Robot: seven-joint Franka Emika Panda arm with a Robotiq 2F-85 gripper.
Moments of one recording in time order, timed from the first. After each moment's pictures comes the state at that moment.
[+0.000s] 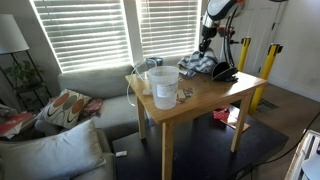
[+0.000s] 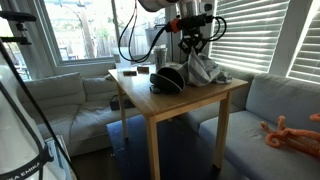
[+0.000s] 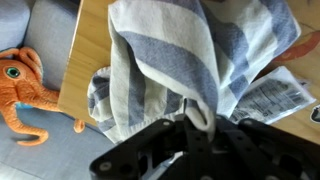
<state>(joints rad) -0.05 0.02 -0.11 -1.98 -0.03 2.29 -0.41</state>
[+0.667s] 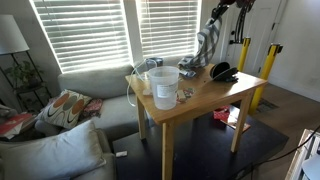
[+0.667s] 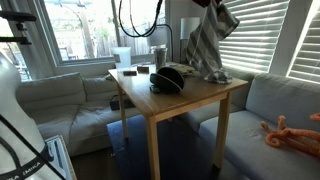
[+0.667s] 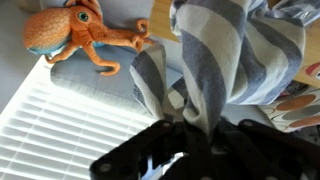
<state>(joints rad) -0.11 -0.20 -0.17 -1.98 -0.02 2.45 -0.35</state>
